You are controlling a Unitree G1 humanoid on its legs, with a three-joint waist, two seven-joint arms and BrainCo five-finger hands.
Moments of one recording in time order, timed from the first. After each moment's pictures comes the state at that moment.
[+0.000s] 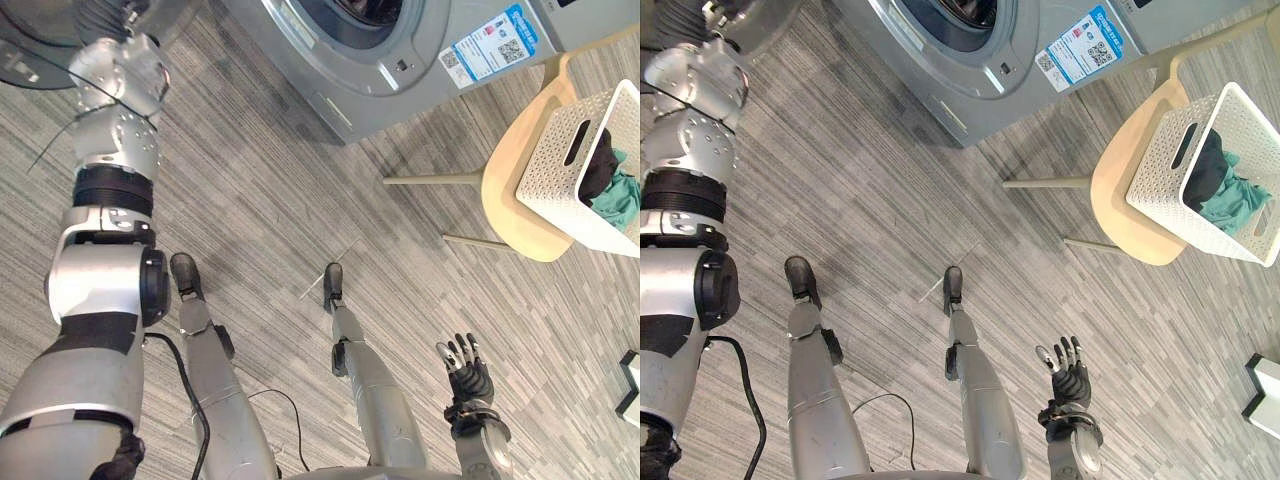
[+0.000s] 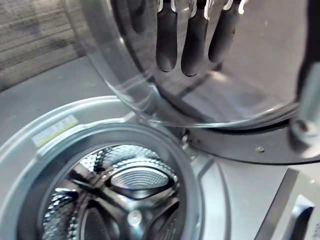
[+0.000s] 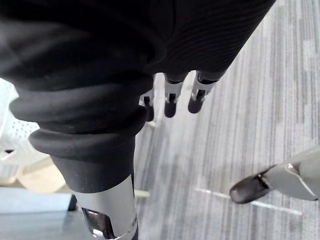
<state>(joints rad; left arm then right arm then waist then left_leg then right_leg) -1.33 0.61 0.06 0.92 -0.67 -0.06 0.25 0.35 0.04 -0.10 0.16 0.63 -0.15 -0.04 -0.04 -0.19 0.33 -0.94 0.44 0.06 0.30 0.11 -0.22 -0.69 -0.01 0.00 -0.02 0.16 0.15</state>
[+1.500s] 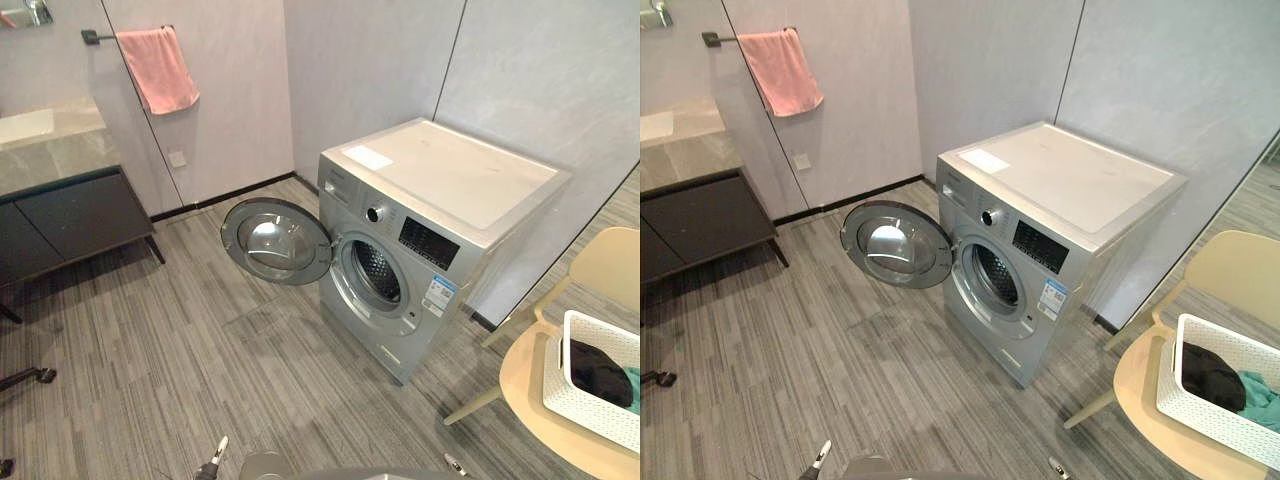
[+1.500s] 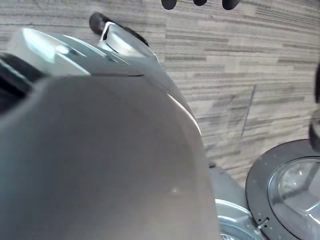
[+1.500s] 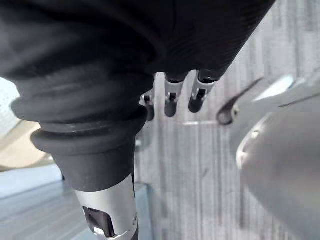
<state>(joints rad) 0.16 0.04 0.42 1.11 -0.22 -0.05 0.03 0.08 -0.06 -0.52 1.16 0.38 -0.03 -0.02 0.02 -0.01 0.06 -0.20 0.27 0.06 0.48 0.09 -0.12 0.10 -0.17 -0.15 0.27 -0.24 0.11</state>
